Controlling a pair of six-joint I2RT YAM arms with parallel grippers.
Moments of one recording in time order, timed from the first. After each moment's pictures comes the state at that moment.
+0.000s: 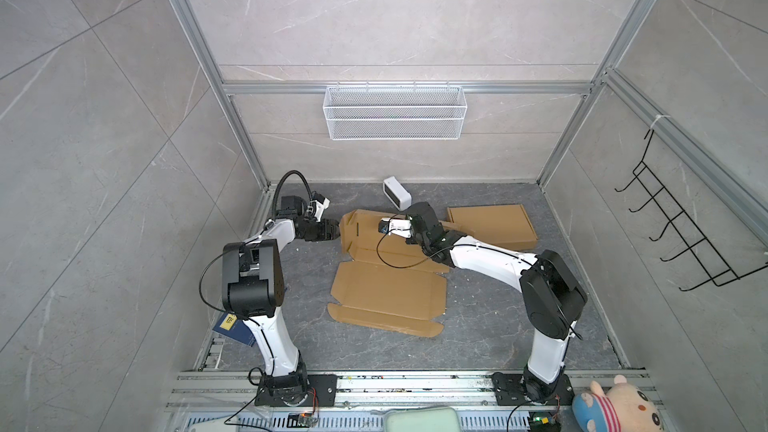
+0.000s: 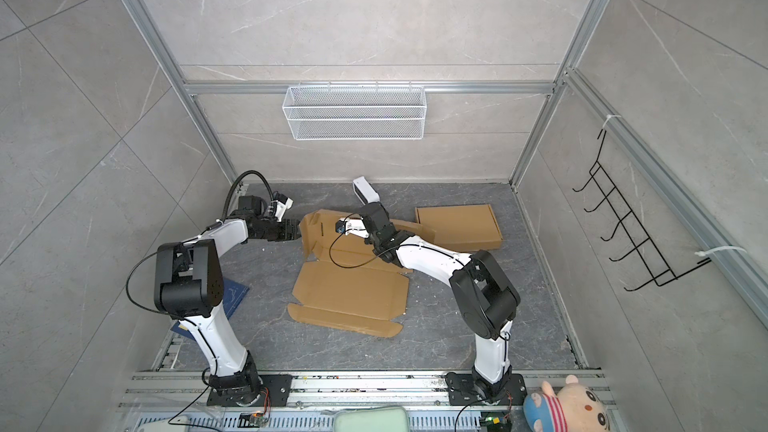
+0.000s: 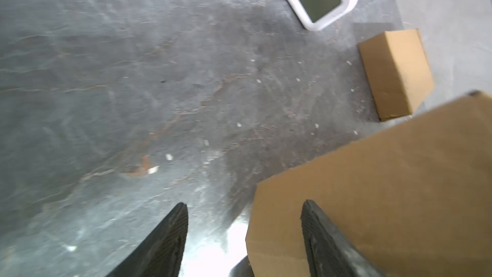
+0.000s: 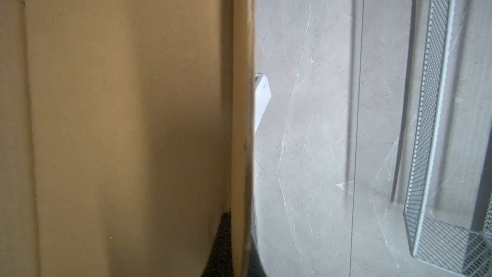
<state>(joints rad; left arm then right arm) 0.05 1.89 1.26 -0.41 0.72 0.08 0.72 1.88 1.33 0.00 0.38 -1.12</state>
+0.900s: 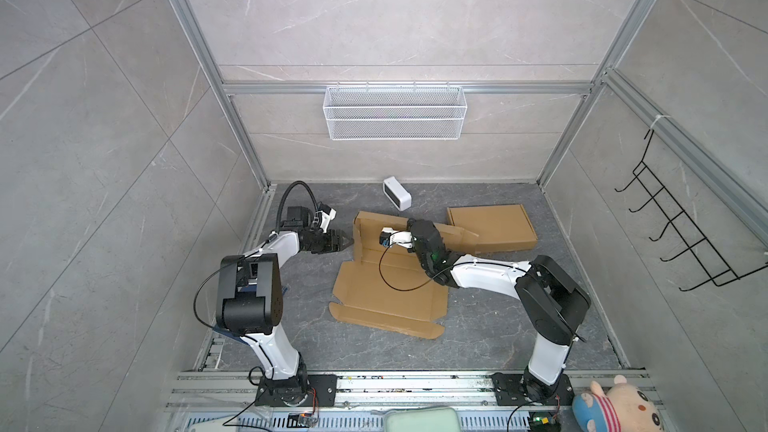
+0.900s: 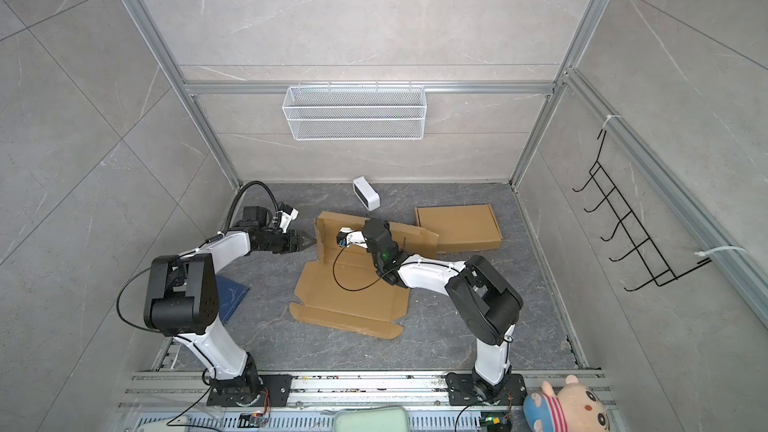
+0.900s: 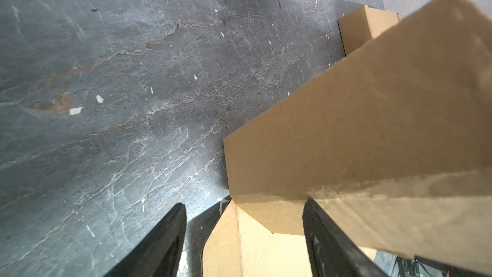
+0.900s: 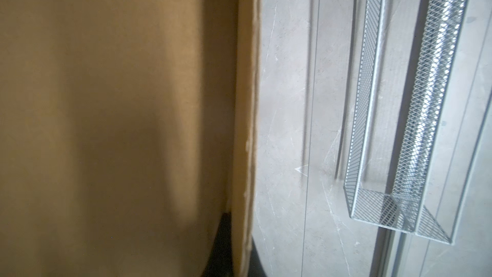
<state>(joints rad) 0.00 1.76 1.08 -0.36 0.72 -0.01 0.77 1.84 1.09 0.44 0.54 -1.31</state>
